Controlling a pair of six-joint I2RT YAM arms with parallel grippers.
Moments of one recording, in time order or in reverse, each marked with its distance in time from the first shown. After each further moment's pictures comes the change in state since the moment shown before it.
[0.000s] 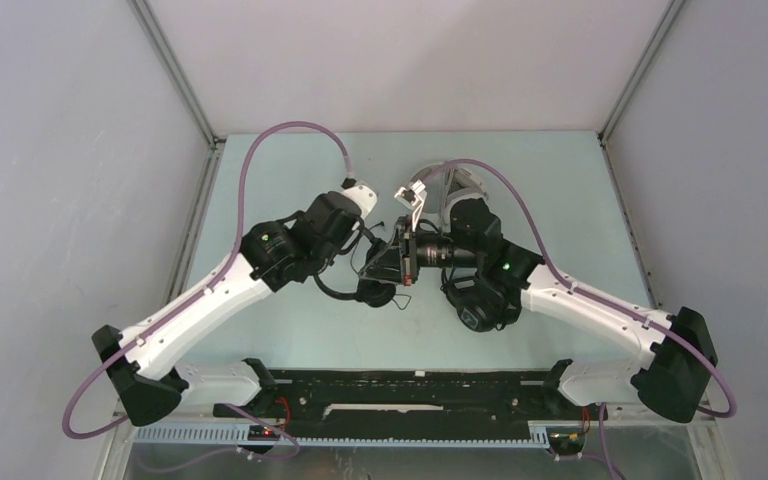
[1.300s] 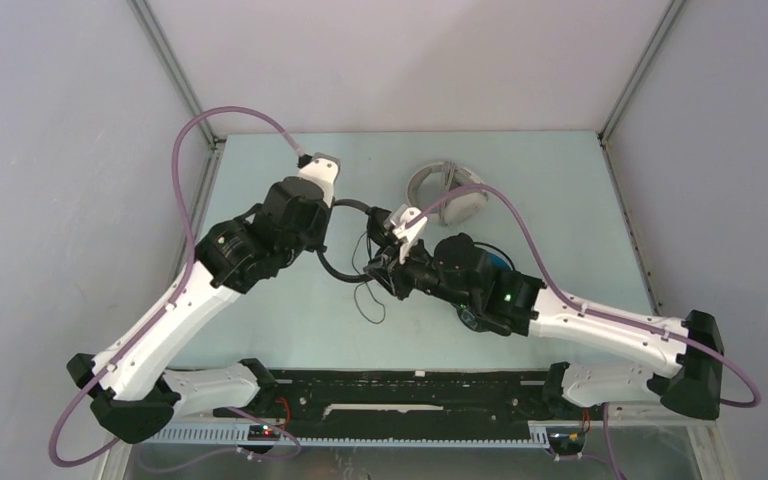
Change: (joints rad) left arm 0.082 -0.089 0.092 -0.006 0.123 -0.245; right arm 0.246 -0.061 0.000 -0.145 0.679 -0.428
